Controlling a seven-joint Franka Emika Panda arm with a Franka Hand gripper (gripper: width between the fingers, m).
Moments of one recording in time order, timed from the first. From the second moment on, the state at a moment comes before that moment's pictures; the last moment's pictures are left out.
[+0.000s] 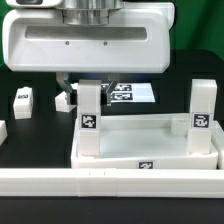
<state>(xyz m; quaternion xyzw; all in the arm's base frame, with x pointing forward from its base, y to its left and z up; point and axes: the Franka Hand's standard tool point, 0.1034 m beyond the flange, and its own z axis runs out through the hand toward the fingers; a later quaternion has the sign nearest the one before) 0.639 -0.062 0.108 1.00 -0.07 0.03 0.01</state>
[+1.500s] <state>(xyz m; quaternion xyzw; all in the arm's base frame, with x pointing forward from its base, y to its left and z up) 0.638 -0.065 0.106 0.81 -0.58 0.02 -0.04</state>
